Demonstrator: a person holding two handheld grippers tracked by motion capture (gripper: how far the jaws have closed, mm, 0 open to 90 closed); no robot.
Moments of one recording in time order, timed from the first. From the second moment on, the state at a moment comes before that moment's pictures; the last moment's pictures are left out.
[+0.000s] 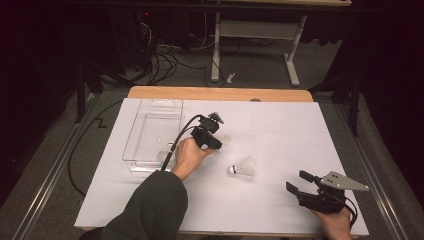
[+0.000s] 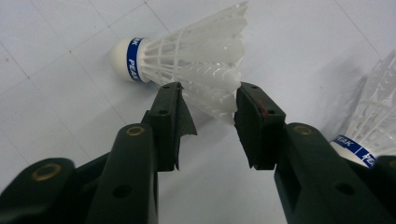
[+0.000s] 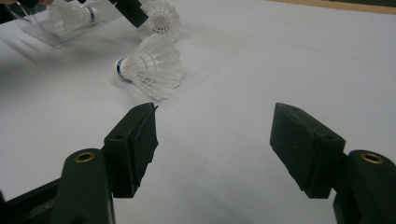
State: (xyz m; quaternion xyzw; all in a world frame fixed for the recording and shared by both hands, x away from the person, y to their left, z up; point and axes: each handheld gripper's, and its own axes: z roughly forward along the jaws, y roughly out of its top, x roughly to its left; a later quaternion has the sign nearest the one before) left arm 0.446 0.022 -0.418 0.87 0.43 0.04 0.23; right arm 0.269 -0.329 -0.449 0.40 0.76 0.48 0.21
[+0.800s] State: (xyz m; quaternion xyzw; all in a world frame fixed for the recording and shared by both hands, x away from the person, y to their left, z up) left arm 0.447 0.025 -0.417 0.87 0.43 0.05 0.22; right arm 0.268 -0.328 -0.449 0.40 0.76 0.48 0.21
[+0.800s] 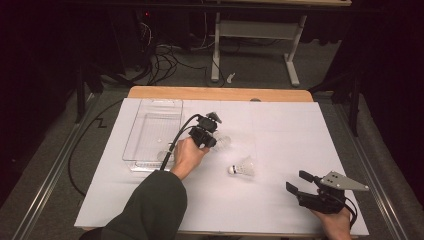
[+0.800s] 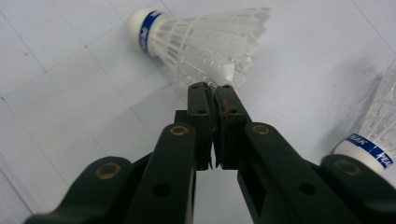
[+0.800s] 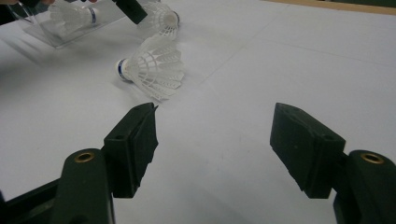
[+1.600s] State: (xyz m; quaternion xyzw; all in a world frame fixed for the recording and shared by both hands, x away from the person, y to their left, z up) left arm 0.437 0.032 -0.400 0.87 0.42 0.06 0.24; right arm 0.268 -0.329 -0.449 0.40 0.76 0.48 0.21
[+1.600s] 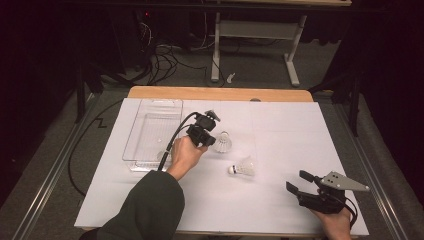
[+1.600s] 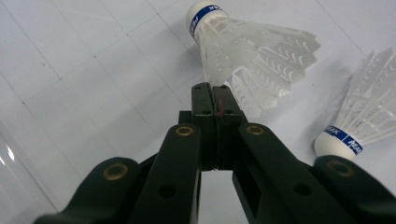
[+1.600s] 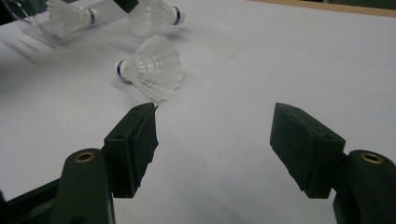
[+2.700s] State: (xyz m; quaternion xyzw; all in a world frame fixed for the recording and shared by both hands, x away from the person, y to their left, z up) left arm 0.420 0.067 -0.377 0.87 0.41 0.04 0.27; right arm 0.268 -0.328 -0.449 0.40 0.76 0.48 0.21
